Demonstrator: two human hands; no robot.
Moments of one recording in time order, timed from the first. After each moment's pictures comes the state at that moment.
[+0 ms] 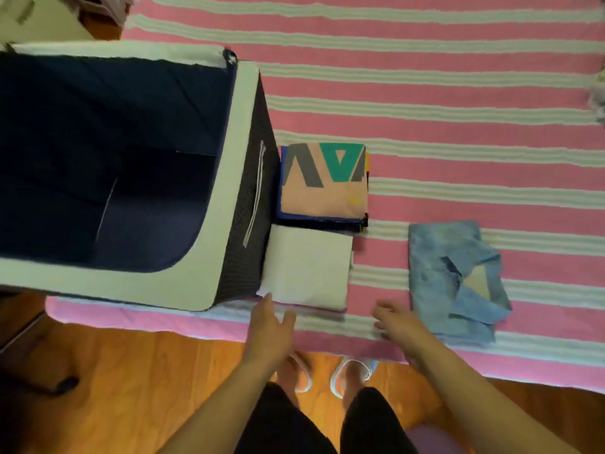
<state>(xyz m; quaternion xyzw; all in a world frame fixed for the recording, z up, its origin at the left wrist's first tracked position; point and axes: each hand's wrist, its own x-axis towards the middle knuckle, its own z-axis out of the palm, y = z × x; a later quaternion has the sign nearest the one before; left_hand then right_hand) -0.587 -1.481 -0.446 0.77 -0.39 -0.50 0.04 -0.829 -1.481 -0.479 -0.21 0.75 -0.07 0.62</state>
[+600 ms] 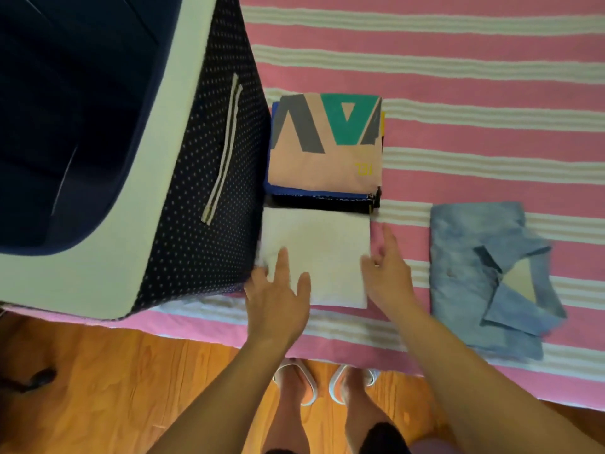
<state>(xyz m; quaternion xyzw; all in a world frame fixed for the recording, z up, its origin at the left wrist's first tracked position) -0.621 -1.510 -0.555 0.79 -0.52 -0.32 -0.03 -0.800 -1.545 -0.586 -0.35 0.76 -0.22 0.50</state>
